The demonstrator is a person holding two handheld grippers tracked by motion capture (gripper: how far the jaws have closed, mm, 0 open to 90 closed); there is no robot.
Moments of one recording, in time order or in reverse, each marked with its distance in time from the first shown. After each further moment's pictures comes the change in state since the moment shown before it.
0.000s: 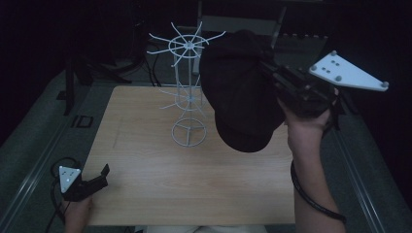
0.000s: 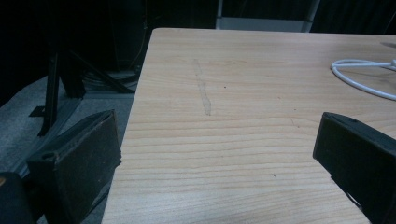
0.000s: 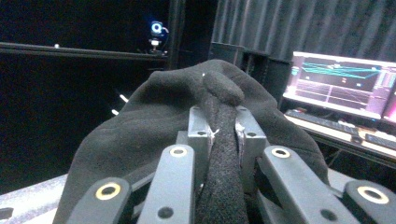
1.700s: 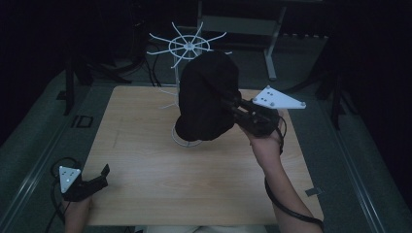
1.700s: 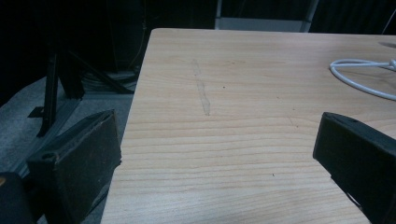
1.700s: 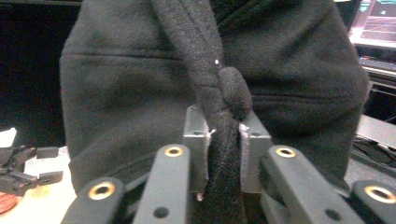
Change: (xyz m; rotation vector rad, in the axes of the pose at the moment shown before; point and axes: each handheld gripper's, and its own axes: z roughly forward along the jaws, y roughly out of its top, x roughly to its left) left arm 0.000 0.000 0.000 0.000 -0.004 0.003; right arm 0.022 -0.104 0.053 0.161 0.155 0.079
